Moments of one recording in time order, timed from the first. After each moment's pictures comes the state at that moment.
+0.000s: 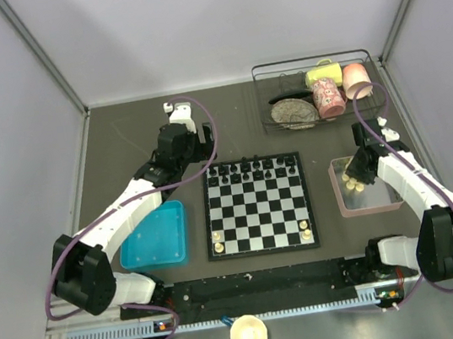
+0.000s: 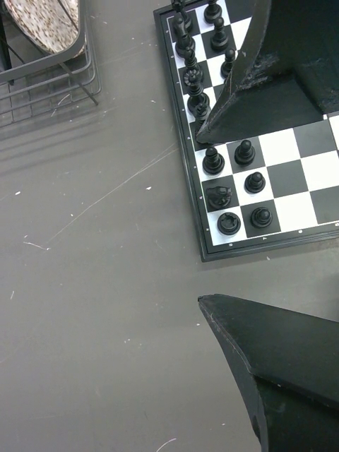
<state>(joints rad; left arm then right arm) -0.52 1.37 1.00 -0.08 -0.19 -0.26 0.04 1.21 0.76 -0.68 0.25 0.73</state>
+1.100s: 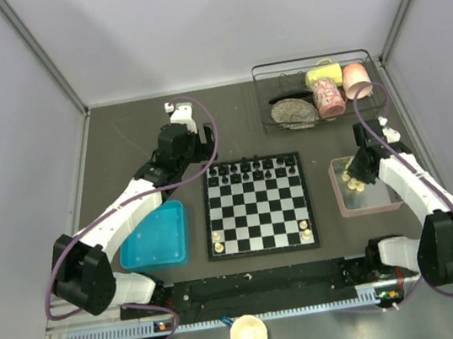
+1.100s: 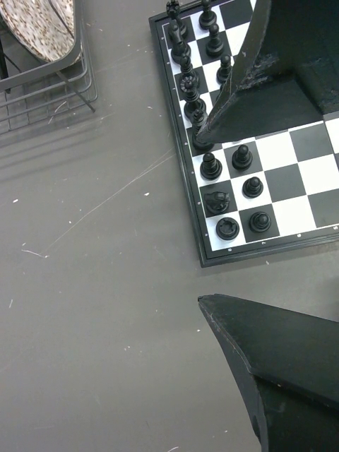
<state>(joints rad) -0.53 1.37 1.00 -0.08 -0.18 -0.26 0.04 1.19 0.75 -0.67 0.25 0.72</state>
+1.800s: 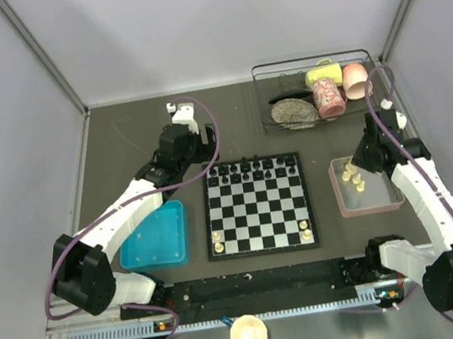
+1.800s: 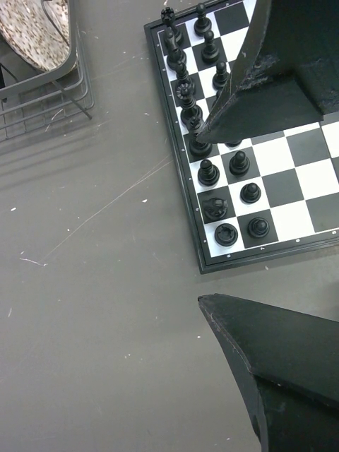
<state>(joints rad) -0.54 1.37 1.00 -0.08 -0.17 -0.26 0.04 1.03 0.87 -0.79 0.18 0.61</state>
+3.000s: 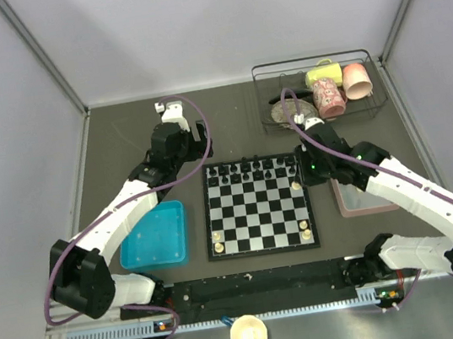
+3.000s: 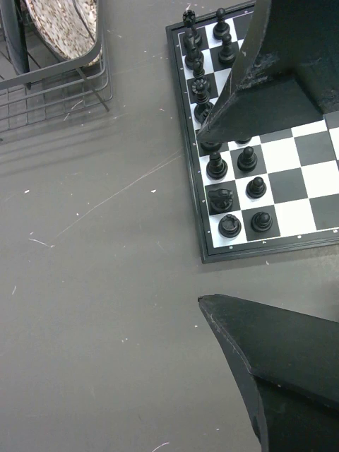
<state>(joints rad) -0.49 1.34 1.00 -0.09 -0.16 -0.31 0.66 1.11 1.02 -0.78 0.13 0.48</state>
